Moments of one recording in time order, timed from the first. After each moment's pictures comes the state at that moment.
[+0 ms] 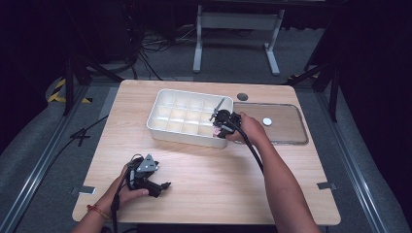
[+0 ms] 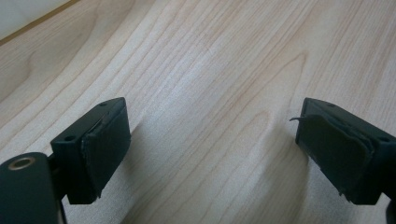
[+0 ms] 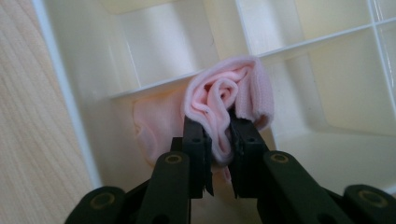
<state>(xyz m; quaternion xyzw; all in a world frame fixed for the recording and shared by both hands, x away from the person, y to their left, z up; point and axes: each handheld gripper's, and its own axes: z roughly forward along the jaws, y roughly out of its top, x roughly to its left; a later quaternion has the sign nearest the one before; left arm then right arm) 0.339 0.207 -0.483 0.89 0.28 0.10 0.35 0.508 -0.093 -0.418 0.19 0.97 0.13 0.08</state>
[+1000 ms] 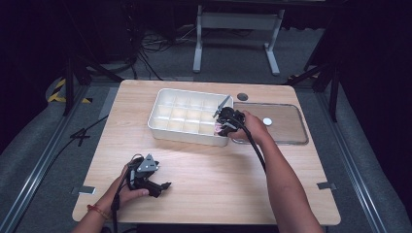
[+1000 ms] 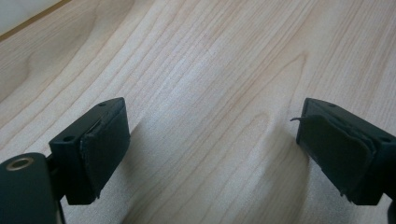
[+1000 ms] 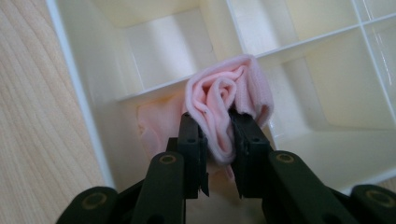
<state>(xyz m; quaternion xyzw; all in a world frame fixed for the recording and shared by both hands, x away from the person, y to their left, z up) 0.339 0.207 -0.483 0.89 0.28 0.10 0.35 0.514 -0.106 -0.414 0.20 0.96 0.17 0.07</state>
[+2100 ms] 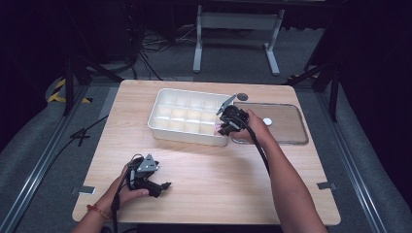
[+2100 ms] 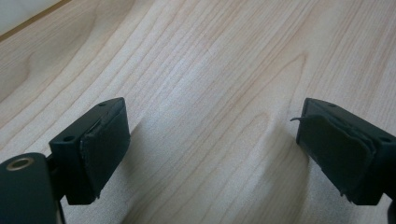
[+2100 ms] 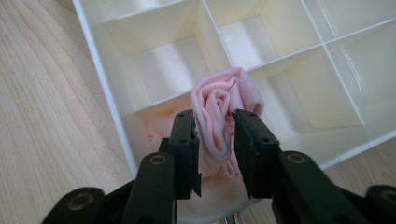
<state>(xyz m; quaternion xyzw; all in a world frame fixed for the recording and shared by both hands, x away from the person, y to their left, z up) 0.339 0.206 -0.483 0.89 0.28 0.10 0.35 0.502 -0.114 -0.400 0.22 0.94 0.22 0.10</state>
